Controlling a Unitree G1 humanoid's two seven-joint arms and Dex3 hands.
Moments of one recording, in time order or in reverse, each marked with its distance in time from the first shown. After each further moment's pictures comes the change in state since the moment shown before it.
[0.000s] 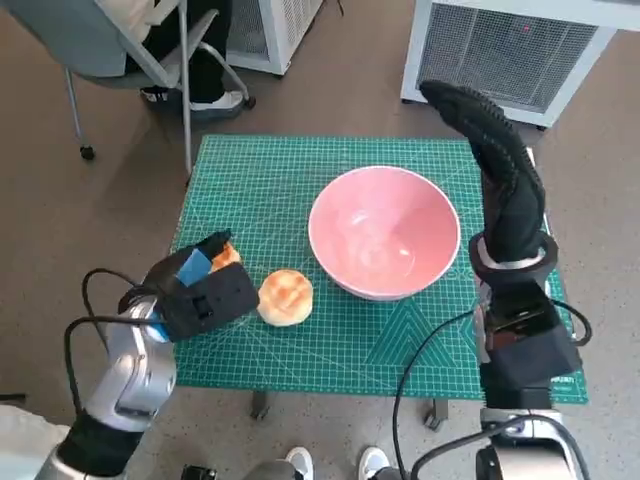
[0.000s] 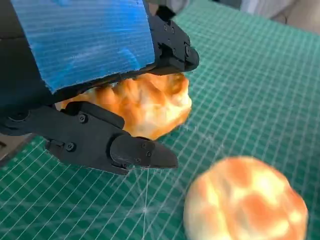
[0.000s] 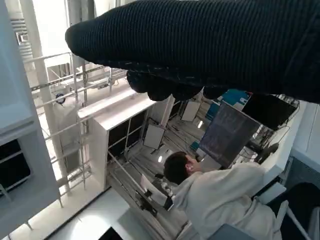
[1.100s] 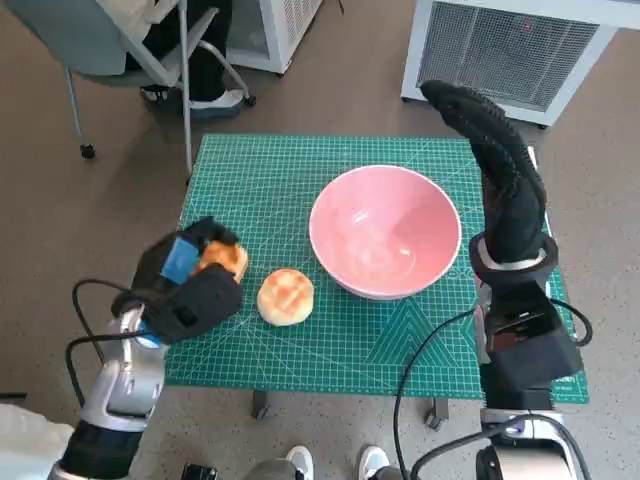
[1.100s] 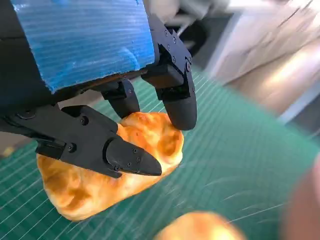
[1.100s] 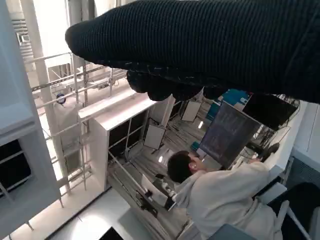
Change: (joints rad) left arm 0.055 -0.051 0.163 -0.043 -0.070 -0.287 0.190; right arm 0.006 0.001 0.001 -0.005 0.002 -0.001 0.000
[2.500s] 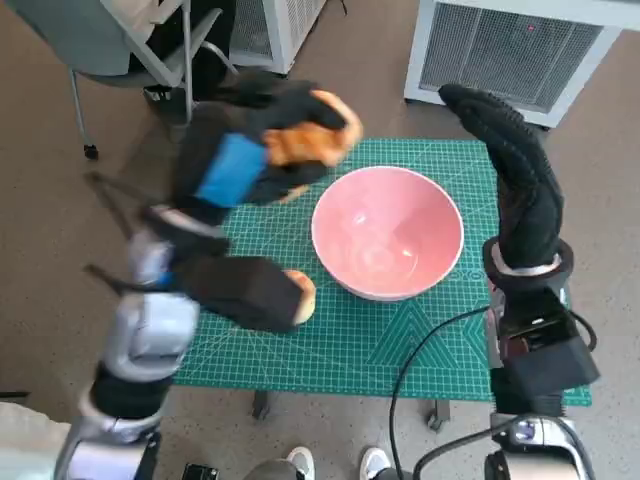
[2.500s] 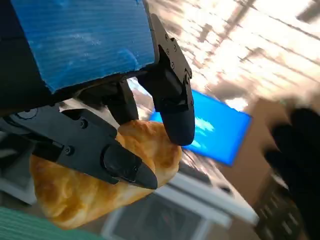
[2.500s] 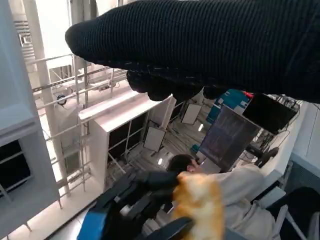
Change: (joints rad) left arm -0.448 -0.135 -0.146 0.034 0.048 -0.376 0.045; right arm 0.026 -0.031 -0.011 -0.038 0.015 0.003 0.000
